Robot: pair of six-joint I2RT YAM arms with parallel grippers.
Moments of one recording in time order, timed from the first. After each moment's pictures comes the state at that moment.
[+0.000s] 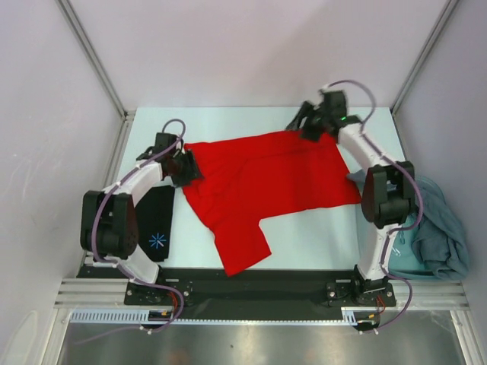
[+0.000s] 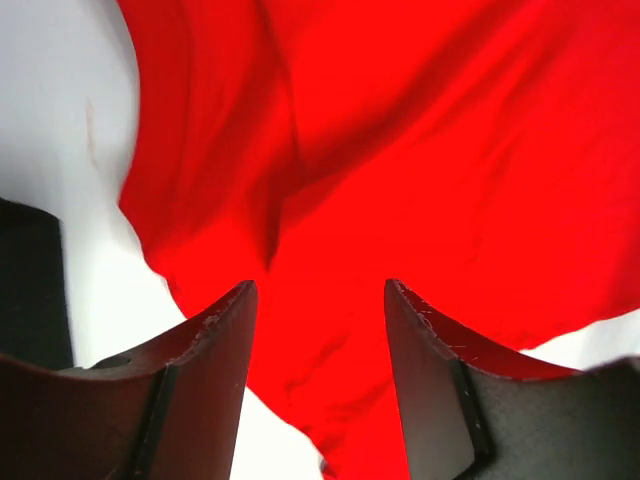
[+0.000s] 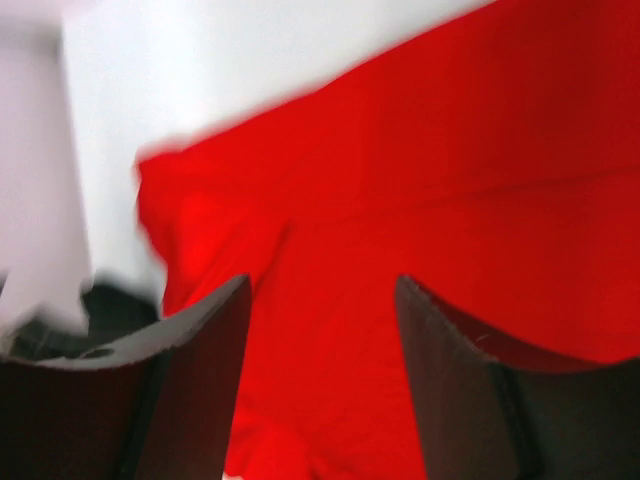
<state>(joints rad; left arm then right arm) -0.11 1.61 1.09 -0.46 0.20 -0.46 0.16 1.98 1.71 -0.40 -0.31 0.60</state>
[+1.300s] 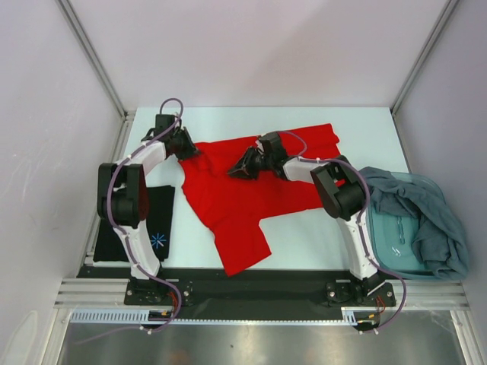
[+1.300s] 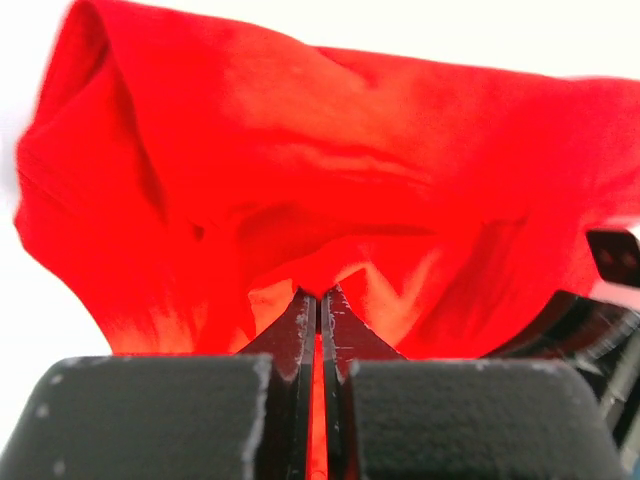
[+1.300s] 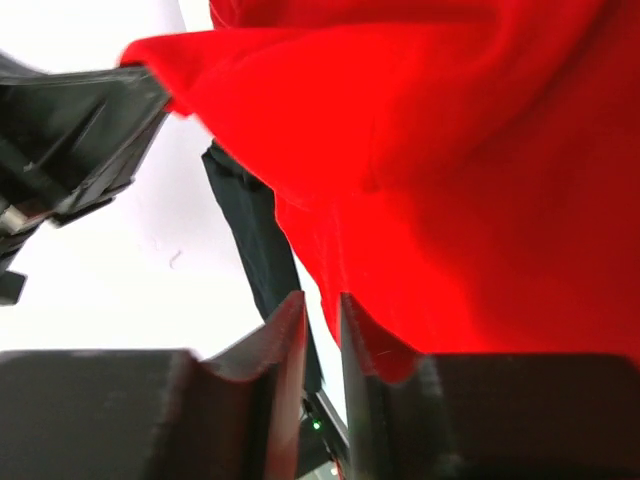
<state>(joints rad) -0.07 1.92 1.37 -0.28 0.29 -0.52 0.55 2.26 1.48 0.21 -0.62 1.16</state>
